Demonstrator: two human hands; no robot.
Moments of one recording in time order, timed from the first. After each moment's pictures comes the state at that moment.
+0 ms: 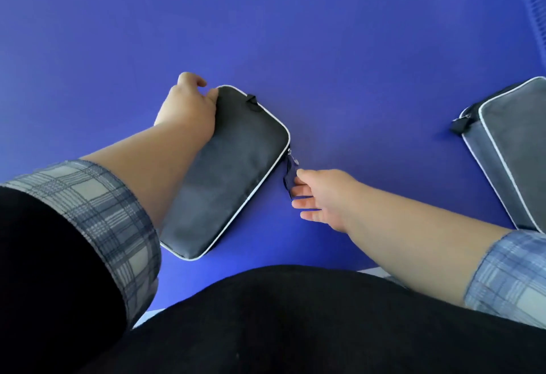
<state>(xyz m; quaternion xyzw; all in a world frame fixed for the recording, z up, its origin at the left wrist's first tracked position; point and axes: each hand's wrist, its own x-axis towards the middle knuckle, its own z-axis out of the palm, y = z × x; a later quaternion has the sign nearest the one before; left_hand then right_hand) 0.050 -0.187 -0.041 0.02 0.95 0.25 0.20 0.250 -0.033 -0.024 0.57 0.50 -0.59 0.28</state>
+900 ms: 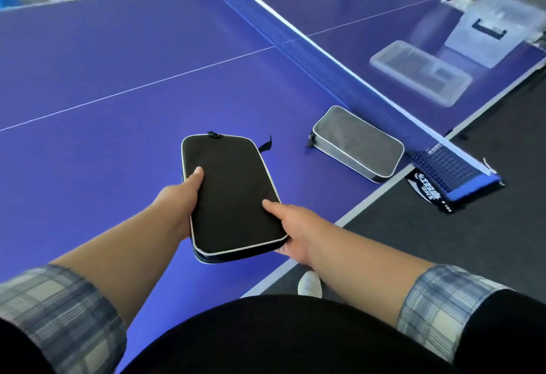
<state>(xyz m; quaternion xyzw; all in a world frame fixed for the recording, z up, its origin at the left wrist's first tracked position) 0.183 -0.174 0.073 -0.09 0.72 0.53 0.44 0.376 -0.071 0.066 0.53 0.34 -0.78 -0.03</state>
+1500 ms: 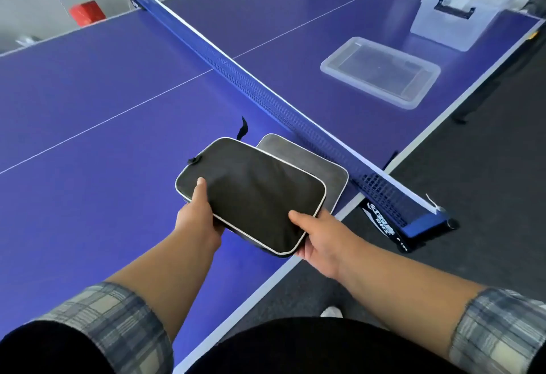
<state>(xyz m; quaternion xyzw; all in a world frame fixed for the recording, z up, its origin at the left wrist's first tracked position) 0.317 0.090 0.066 -0.19 0.66 0.62 0.39 0.521 0.167 0.060 0.44 0.26 -0.84 -0.18</state>
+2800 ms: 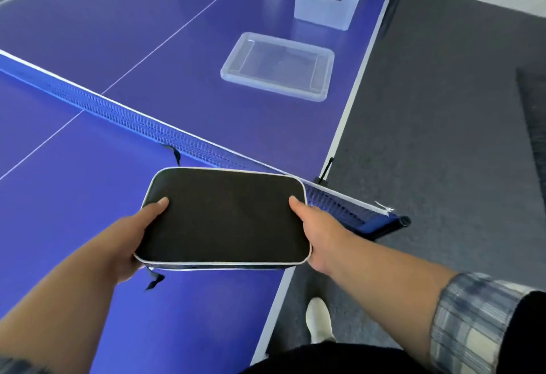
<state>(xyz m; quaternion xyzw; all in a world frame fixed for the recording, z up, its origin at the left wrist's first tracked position) 0.218 0.218 0.092 0.14 0.69 0.33 0.63 0.524 0.264 0.063 0.62 0.16 -0.71 -0.29</state>
